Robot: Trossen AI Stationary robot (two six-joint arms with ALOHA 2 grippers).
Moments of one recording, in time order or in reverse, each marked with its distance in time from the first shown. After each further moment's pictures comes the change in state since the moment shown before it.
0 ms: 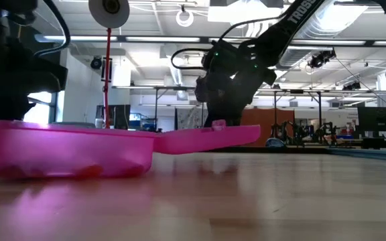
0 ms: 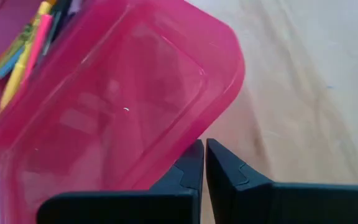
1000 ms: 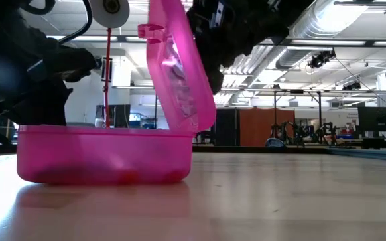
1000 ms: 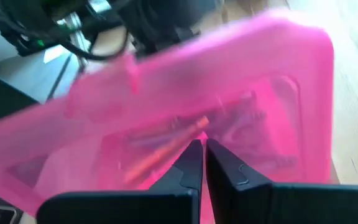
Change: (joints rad) left arm 0.014 0.001 0.000 0.198 -0.186 0.060; right arm 0.285 -0.153 0.002 0.194 0.146 0.069
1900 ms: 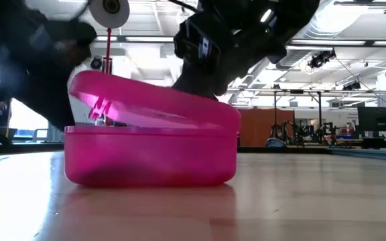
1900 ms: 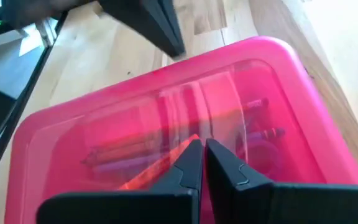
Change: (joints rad) left arm -0.007 -0.088 0.007 -0.011 -0.008 0.018; right arm 0.055 0.156 0.000 0.106 0.105 0.040
